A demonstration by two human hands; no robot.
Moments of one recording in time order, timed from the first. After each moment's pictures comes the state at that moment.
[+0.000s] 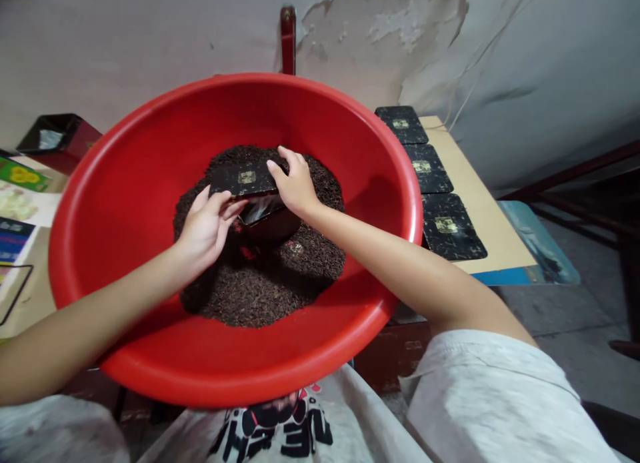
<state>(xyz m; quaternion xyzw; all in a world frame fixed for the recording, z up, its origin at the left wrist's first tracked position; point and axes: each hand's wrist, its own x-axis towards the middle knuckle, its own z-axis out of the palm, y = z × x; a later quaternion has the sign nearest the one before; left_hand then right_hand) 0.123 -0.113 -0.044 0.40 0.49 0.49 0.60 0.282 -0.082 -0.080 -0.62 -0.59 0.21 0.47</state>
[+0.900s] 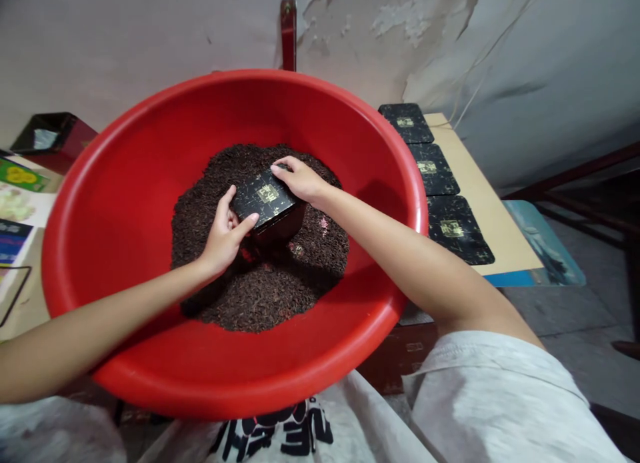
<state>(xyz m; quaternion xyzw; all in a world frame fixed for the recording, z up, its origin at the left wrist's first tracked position) 0.116 -0.120 -0.095 0.64 0.51 0.38 0.43 0.303 -0.071 -0.069 -0.62 -0.58 0.39 0.36</state>
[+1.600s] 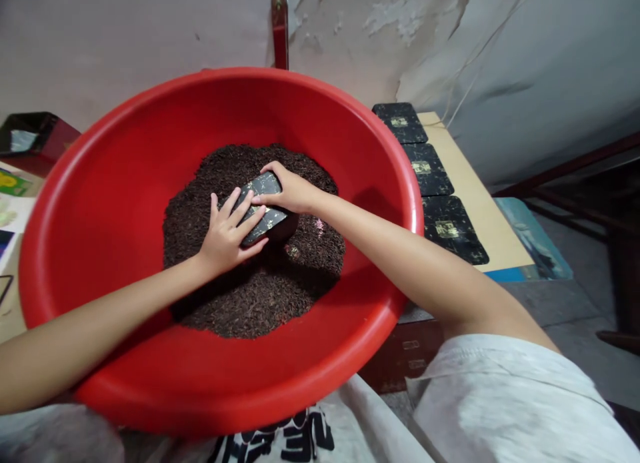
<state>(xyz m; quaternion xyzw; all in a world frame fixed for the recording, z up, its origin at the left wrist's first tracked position) 0.103 -0.099 -0.109 0.92 0.28 0.26 0.05 0.303 -0.083 -0.062 -0.58 -0.69 0.33 0.27</state>
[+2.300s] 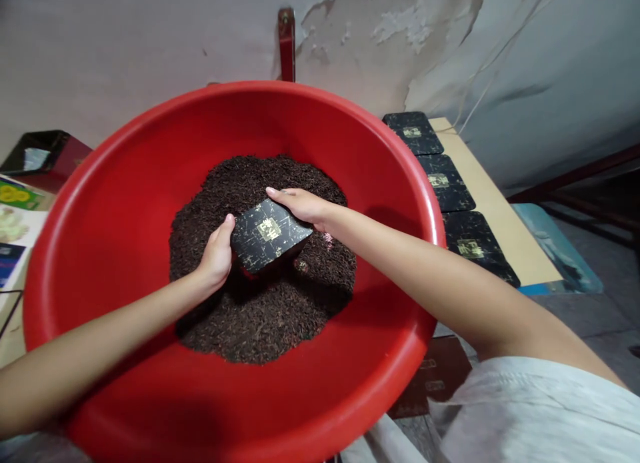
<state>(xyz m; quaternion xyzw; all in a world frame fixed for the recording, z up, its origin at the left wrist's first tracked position) 0.115 -0.092 -0.105 0.45 0.49 0.42 0.61 0.295 -0.078 -0.065 -0.56 -0.39 0.65 0.32</state>
